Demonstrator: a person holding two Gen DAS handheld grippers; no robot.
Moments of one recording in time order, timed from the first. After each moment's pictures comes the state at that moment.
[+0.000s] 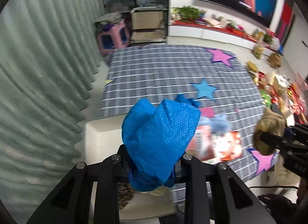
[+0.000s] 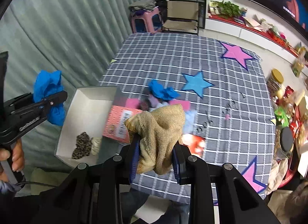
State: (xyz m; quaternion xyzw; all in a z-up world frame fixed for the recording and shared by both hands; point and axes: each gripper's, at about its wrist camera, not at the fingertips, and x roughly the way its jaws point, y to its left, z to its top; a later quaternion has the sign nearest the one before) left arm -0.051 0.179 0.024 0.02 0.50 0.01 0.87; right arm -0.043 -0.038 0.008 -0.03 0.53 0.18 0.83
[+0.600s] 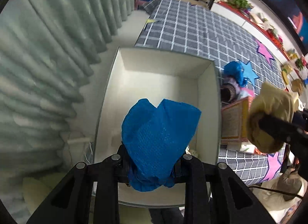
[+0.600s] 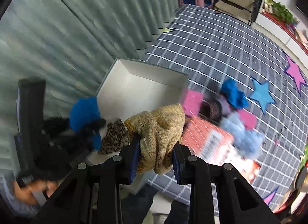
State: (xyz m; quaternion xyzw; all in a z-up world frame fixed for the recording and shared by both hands) left arm -0.075 0.266 -0.081 -0.11 0.61 0.10 0.78; right arm -0.006 0.128 -0.045 -0.10 0.60 0.31 0.73
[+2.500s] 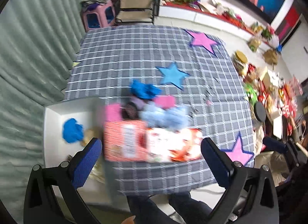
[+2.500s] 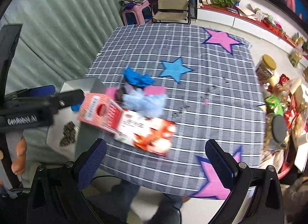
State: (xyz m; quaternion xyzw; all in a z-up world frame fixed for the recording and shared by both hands) left arm -0.012 0.029 0.014 -0.02 0.57 -0.02 0.82; right arm -0.043 -0.140 -0.005 -0.02 0.55 0.17 0.82
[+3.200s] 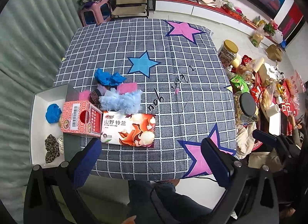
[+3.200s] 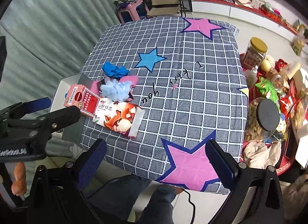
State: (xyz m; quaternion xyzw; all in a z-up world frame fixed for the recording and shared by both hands) left arm -0.040 -0.101 0.028 -0.02 0.59 0.00 0.81; right arm -0.044 -0.267 -0.017 0.02 0.57 0.20 0.80
